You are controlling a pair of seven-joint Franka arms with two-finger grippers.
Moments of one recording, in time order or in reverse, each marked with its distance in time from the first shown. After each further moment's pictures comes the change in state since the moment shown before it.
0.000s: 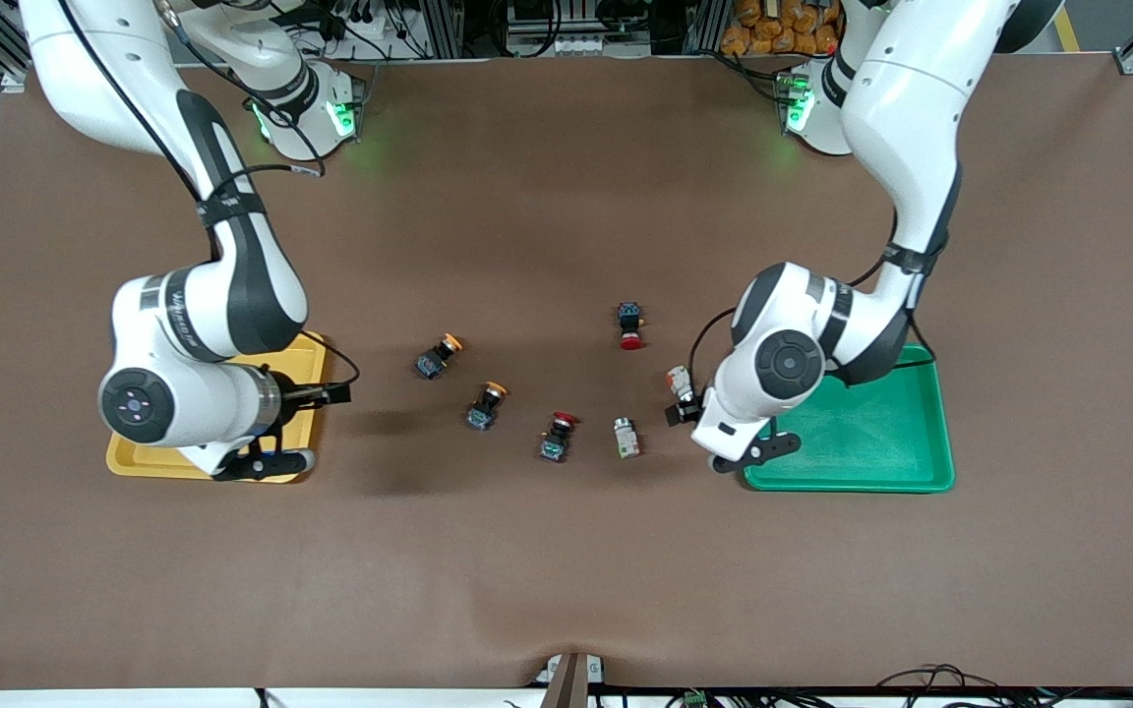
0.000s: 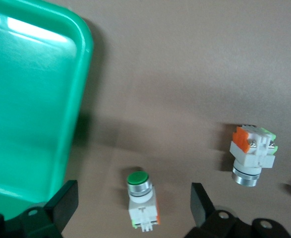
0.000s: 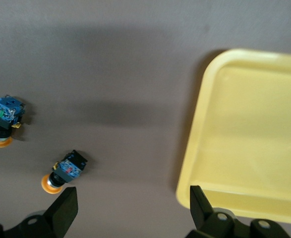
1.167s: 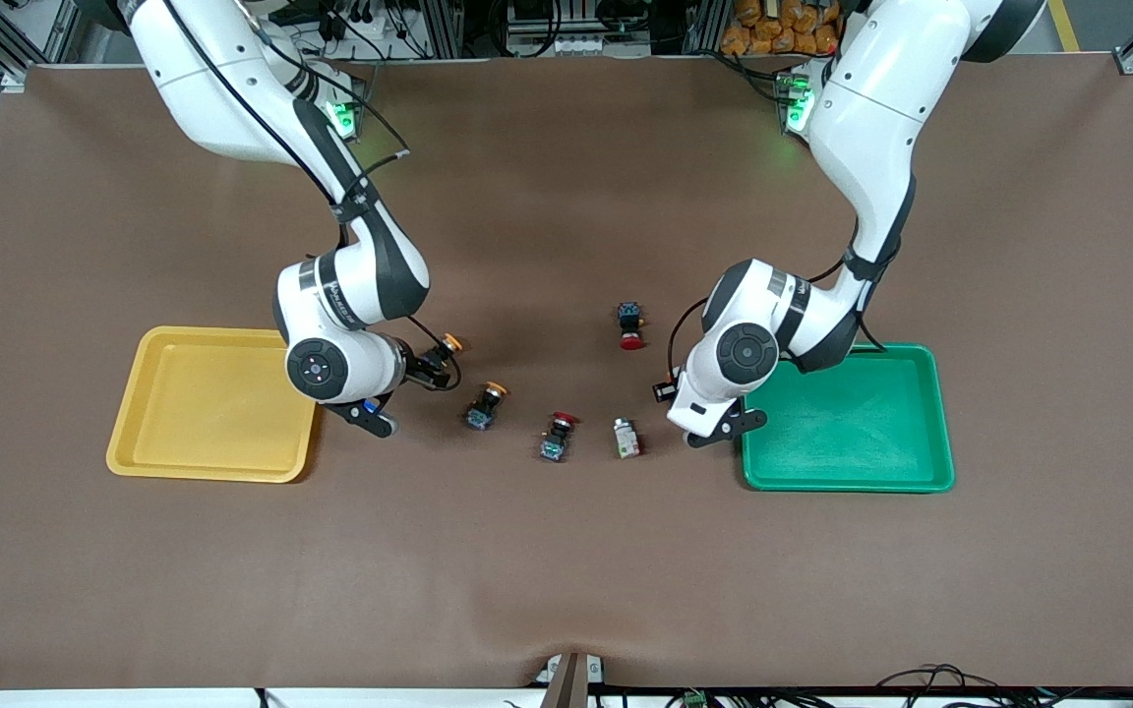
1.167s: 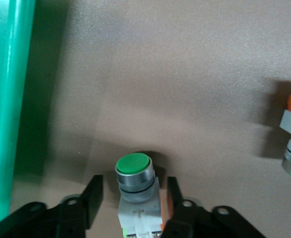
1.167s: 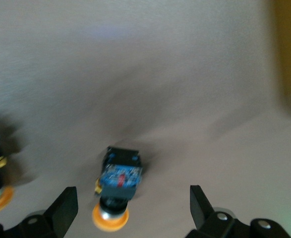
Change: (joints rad) left arm -0.038 0.021 0.000 -0.130 -0.023 0.103 -0.041; right arm 0.195 0.021 0.003 -0.264 0.072 0.258 0.677
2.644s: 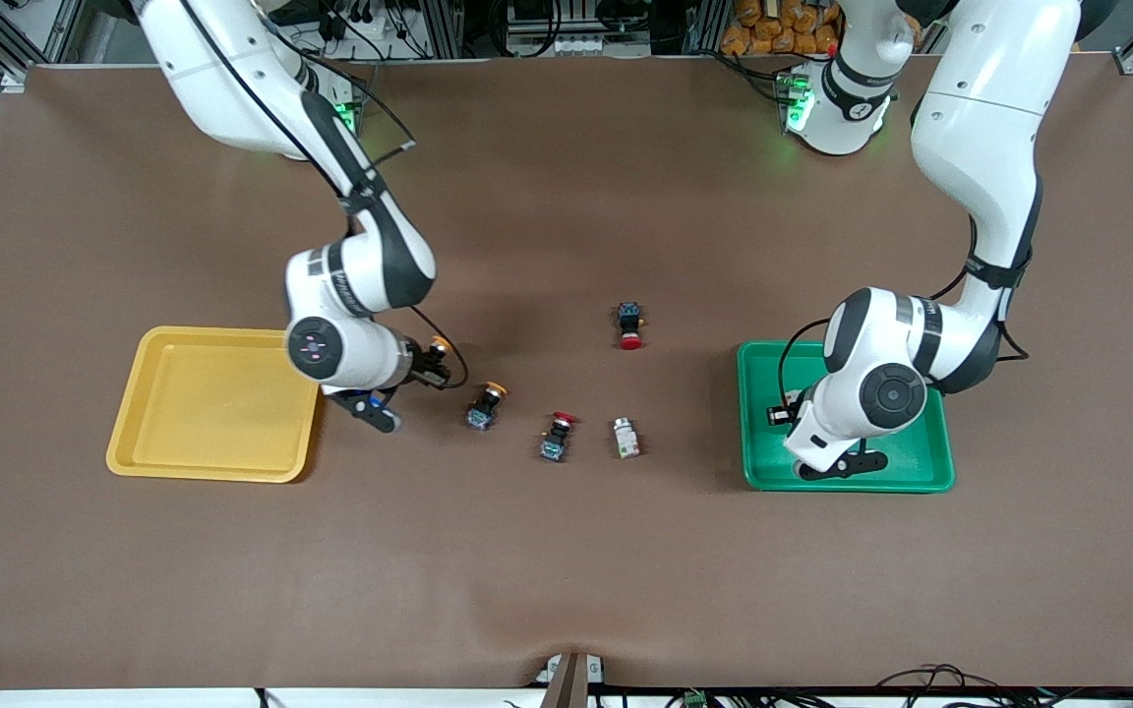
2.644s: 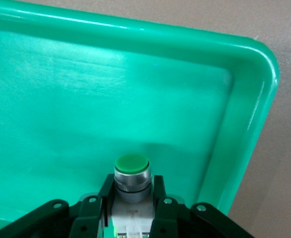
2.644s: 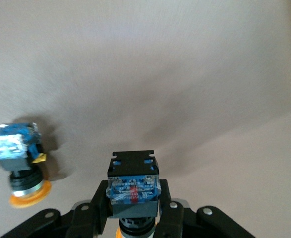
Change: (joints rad) left arm 0.231 -0.051 0.017 -0.006 0.113 -0.098 0.340; right arm 0.041 -0.071 -0.059 -0.045 0.083 0.080 -0.072
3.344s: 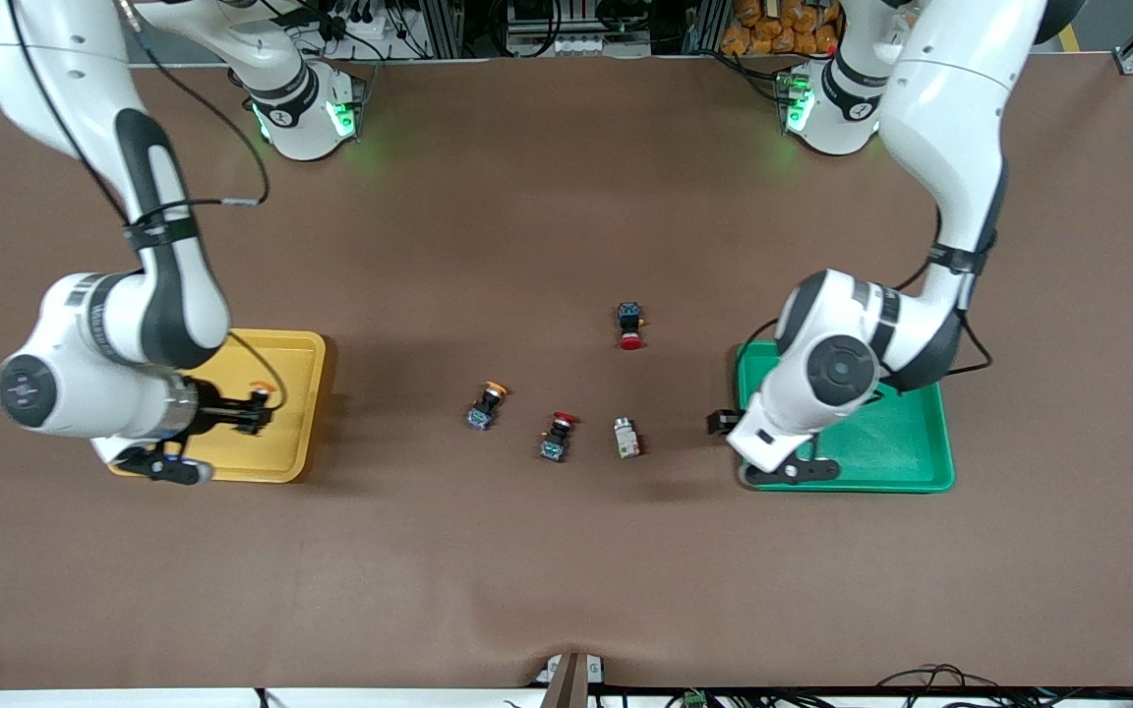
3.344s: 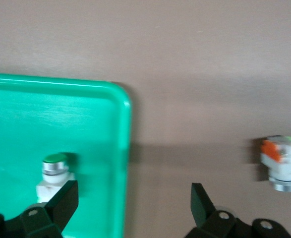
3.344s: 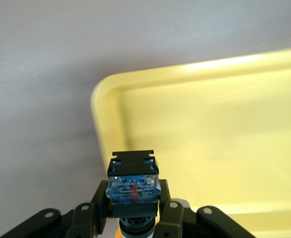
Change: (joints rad) left arm -0.132 -0.011 -0.015 0.147 -0.003 -0.004 -0.063; right arm -0.312 0.001 -0.104 0.139 -0.108 -0.122 -0.688
